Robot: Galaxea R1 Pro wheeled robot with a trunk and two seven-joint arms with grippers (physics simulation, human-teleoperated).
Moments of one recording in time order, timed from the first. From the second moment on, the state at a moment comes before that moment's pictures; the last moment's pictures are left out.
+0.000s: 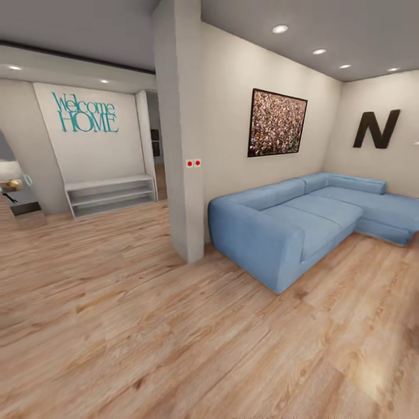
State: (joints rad) left arm -0.12 -0.01 0.00 -0.06 0.01 -0.16 0.00; right arm -0.13 -0.13 -0.09 -0.28 -0.01 -0.15 -0.01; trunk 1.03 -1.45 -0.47
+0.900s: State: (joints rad) left arm -0.08 -0.01 0.00 -0.06 0.00 -0.16 0.00; right arm -0.12 -0.13 -0.08 -0.28 -0.01 -0.15 -0.01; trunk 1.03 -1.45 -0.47
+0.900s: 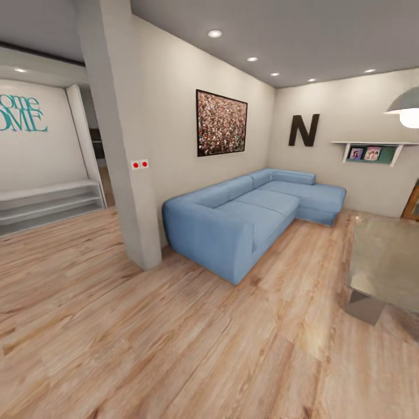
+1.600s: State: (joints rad) left arm -0.08 -0.01 0.00 -0.06 0.00 -0.16 0.00; right arm -0.12 -0.13 -0.08 -0.28 -0.01 -0.15 -0.01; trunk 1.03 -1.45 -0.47
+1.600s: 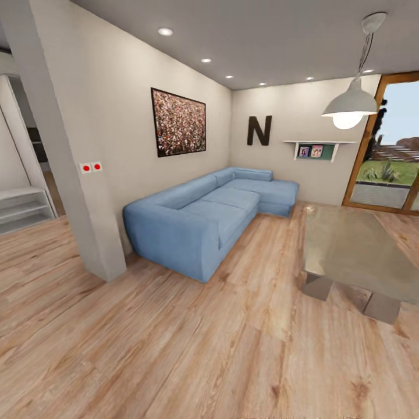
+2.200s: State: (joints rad) left arm -0.08 -0.01 0.00 -0.06 0.00 -0.16 0.00; right arm -0.12 -0.14 -0.08 -0.27 -0.01 -0.15 -0.01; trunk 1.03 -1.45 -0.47
